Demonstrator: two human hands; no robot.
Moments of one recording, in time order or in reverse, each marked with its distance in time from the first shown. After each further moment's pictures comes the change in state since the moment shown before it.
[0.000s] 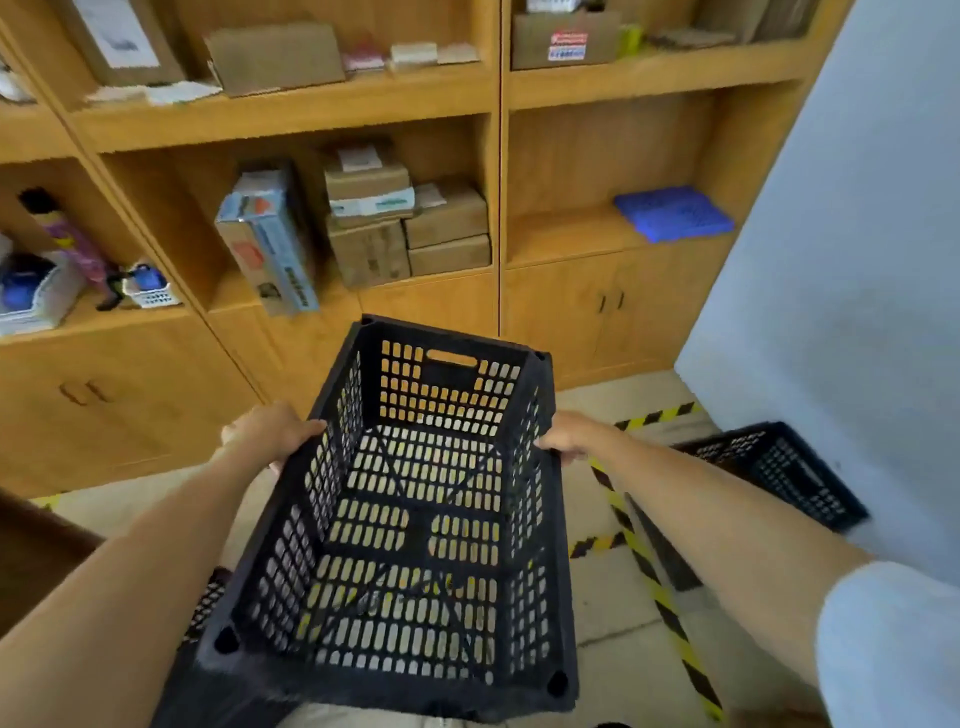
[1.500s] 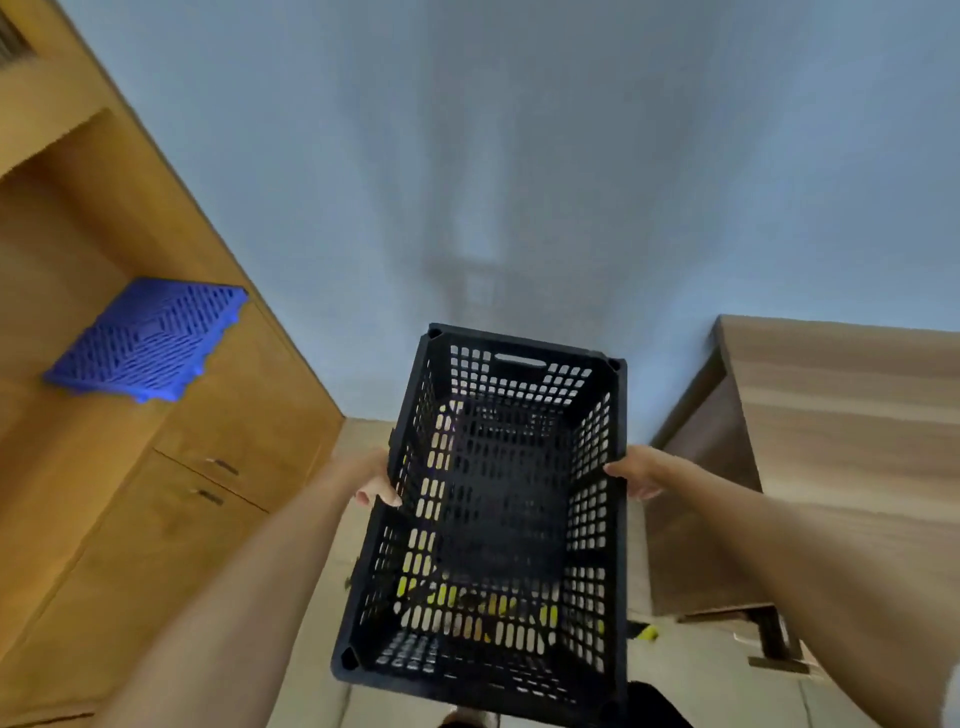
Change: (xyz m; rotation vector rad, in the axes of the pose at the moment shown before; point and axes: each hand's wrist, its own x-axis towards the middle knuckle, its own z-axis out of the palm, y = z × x) left_hand 0.107 0.830 0.181 0.942 -0.532 1.010; right_hand 0.082 0.461 -0.232 0.973 0.384 0.852
